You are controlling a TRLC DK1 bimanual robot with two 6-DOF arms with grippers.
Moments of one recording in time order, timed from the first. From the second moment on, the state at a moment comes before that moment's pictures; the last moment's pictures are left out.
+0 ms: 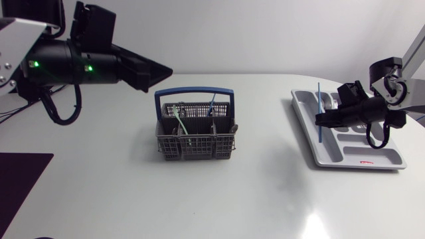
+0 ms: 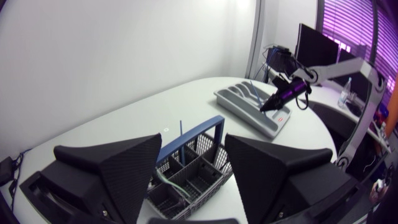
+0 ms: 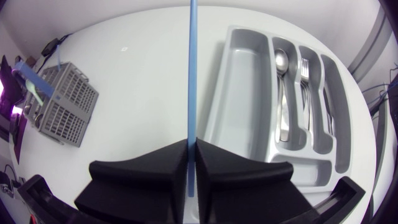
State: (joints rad) left arm -0.33 1.29 1.09 -0.26 0.39 0.16; right arm -0.23 1.72 1.06 -0.33 -0.34 -0.26
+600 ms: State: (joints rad) left arm -0.51 1.20 0.86 -0.22 0.21 0.38; right arm -0.26 2.01 1.25 -0.36 -0.19 -0.23
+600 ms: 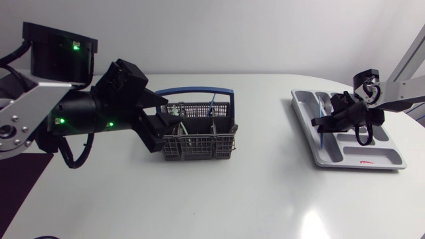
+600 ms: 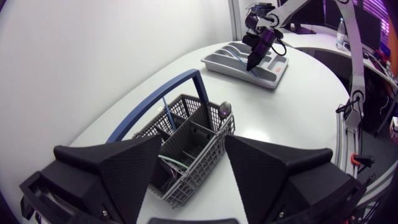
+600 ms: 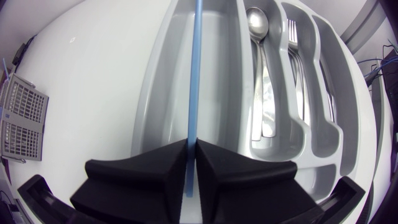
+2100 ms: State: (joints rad) left arm -0.56 1.20 0.68 -0.01 0.17 0.48; right arm 0.27 1.80 1.30 -0.61 -0.60 0.05
